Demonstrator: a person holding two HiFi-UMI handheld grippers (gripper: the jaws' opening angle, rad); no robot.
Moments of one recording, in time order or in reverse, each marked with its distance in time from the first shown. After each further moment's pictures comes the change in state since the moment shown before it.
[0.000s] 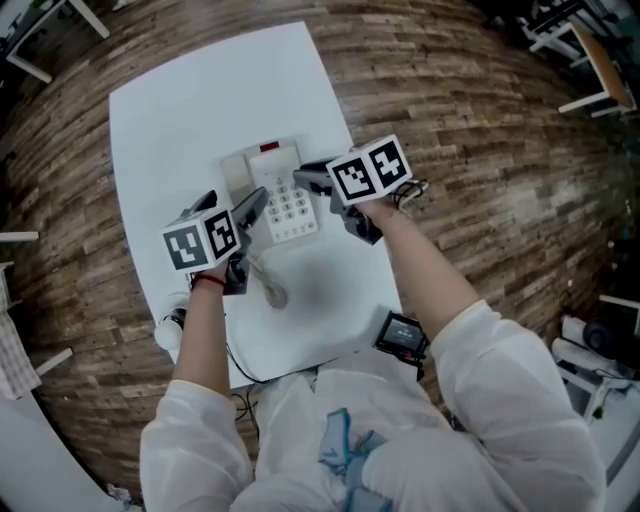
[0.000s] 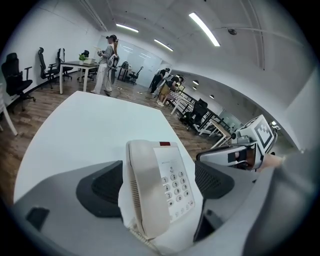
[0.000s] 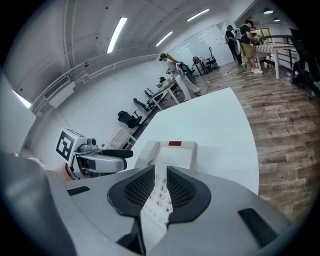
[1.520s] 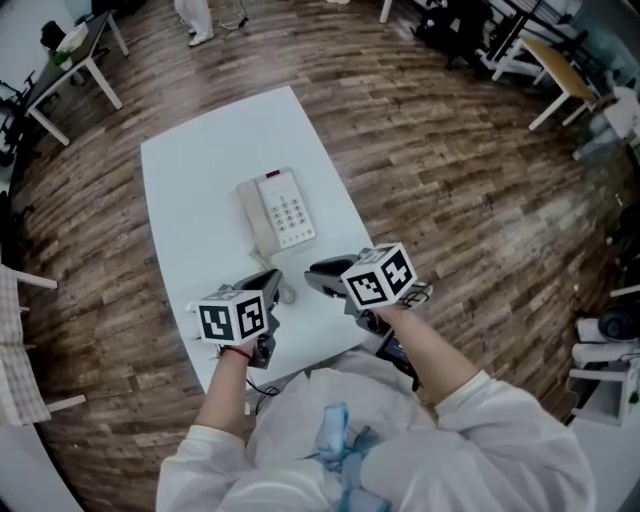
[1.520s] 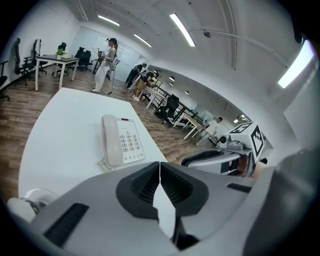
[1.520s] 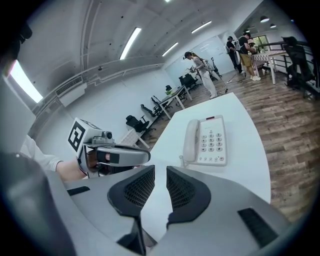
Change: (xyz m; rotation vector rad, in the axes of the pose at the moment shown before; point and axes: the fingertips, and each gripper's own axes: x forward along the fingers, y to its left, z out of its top) left arm -0.134 -0.100 -0.113 0.121 0.059 -0.255; right arm -0.084 0.162 -0.138 -0.019 -0.099 0.022
